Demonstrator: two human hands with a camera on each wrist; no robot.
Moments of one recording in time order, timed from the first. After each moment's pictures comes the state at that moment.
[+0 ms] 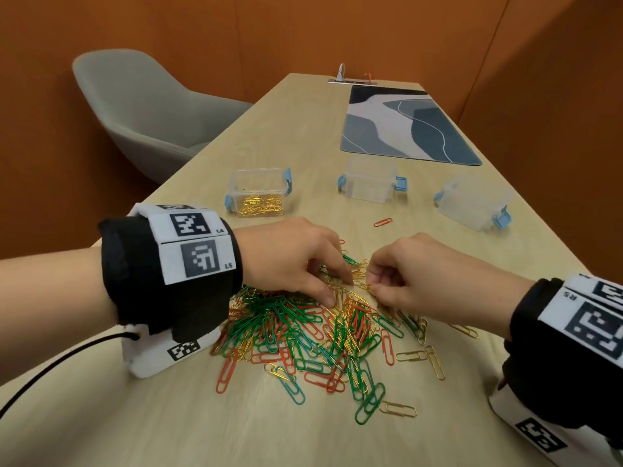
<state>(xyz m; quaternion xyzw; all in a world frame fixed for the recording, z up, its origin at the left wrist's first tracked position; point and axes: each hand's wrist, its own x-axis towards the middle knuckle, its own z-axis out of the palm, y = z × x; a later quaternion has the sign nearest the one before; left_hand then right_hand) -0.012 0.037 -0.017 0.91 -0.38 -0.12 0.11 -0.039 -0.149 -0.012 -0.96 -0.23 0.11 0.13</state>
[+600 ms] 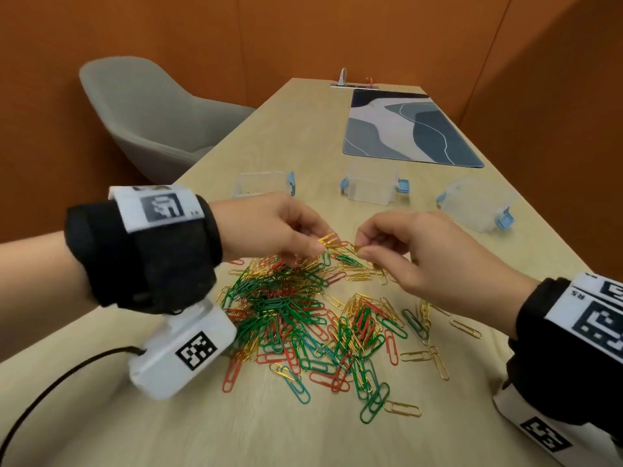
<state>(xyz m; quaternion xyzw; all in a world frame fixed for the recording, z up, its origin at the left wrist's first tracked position) -0.015 0.053 0.002 0.87 -0.17 -0.20 0.41 -0.037 -0.148 -0.010 -0.91 -0.29 -0.05 0.28</state>
